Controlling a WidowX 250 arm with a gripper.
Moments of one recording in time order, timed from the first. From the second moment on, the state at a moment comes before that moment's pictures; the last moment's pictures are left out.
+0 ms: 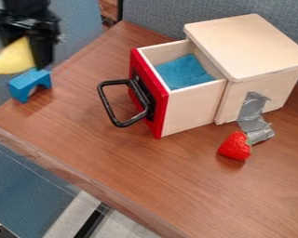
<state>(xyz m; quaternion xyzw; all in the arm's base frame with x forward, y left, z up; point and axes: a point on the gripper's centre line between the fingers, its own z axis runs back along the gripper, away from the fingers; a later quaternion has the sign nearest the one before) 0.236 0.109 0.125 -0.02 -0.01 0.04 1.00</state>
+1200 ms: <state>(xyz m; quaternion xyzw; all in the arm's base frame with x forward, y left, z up) 0.341 0.022 0.117 -0.03 -0.03 0.10 0.99</state>
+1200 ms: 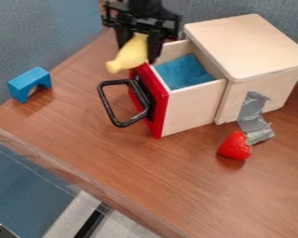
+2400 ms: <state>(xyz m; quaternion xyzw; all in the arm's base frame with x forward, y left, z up) 0.383 -0.008 0.120 -0.08 -0.07 0.21 0.97</state>
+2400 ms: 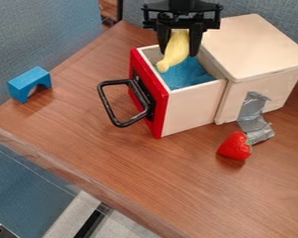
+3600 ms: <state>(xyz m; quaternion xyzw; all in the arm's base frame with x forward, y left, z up) 0.323 0.040 0.149 -0.09 -0.07 0.19 0.97</state>
